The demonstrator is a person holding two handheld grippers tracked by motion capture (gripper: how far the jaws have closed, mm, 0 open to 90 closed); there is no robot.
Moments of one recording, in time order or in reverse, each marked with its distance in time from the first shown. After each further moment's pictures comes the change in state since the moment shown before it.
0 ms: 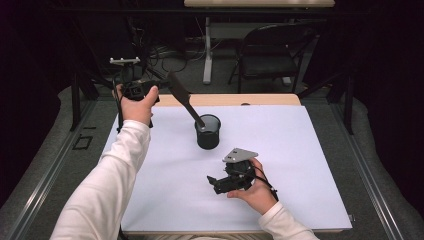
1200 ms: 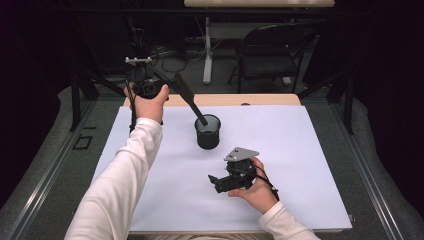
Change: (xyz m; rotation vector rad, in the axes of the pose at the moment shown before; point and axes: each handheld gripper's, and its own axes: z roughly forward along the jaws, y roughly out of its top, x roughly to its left) left arm -0.006 -0.003 0.029 0.006 0.073 0.000; right arm -0.004 -0.001 0.000 0.011 -0.009 0.018
